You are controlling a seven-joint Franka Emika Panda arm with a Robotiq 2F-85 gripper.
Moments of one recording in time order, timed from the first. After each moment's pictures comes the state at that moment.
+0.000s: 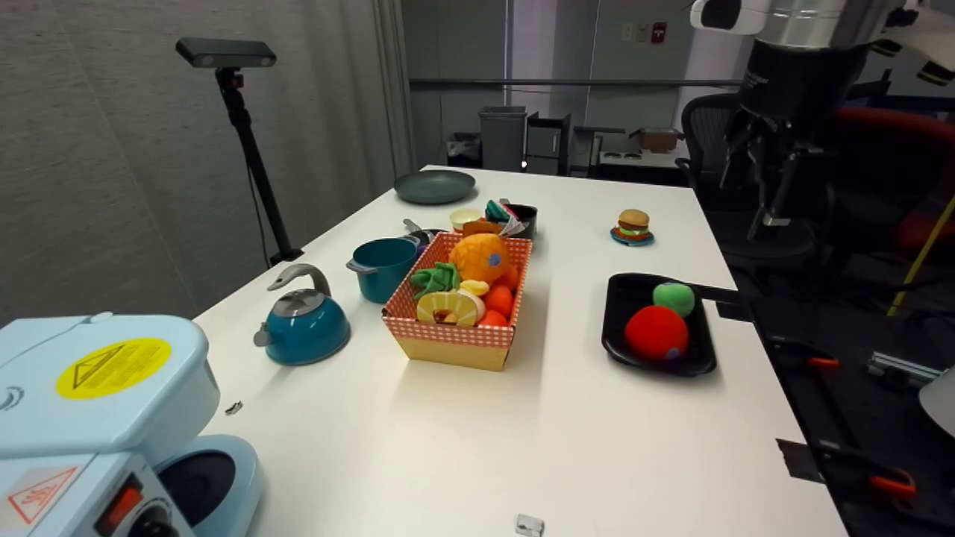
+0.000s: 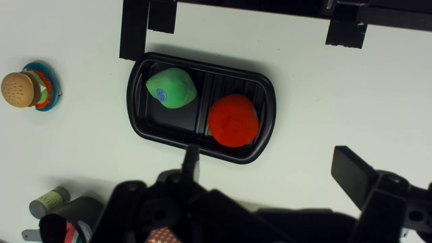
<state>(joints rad) 0.02 -0.49 0.24 -2.55 -0.15 1.98 0.14</state>
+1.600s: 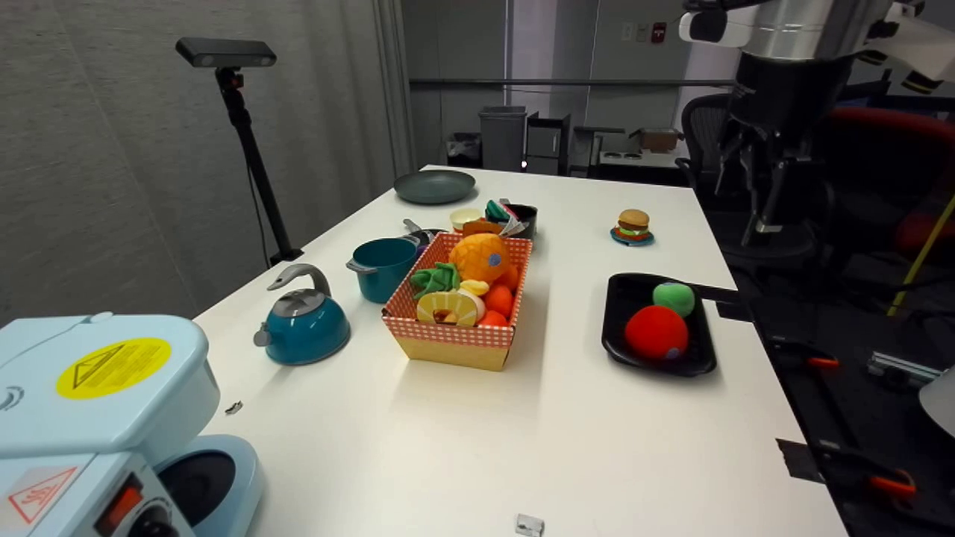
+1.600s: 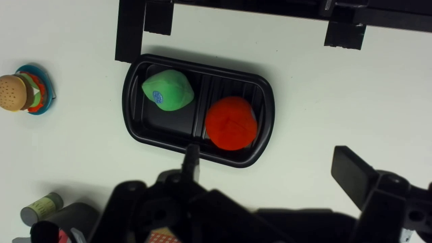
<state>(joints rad) 0.03 -0.45 0.23 -2.54 -0.15 1.99 0.14</state>
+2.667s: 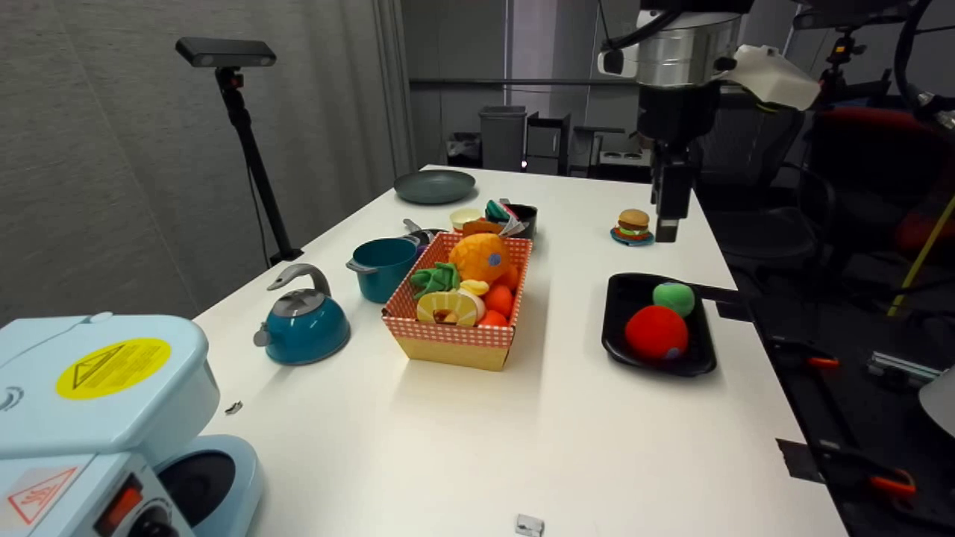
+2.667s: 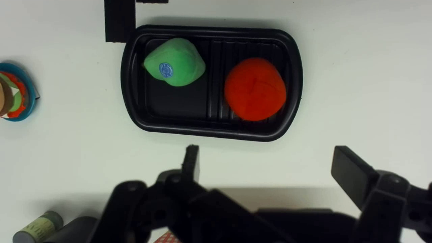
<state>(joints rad) 0.00 -0.21 0.07 -2.40 -0.16 2.08 0.12</state>
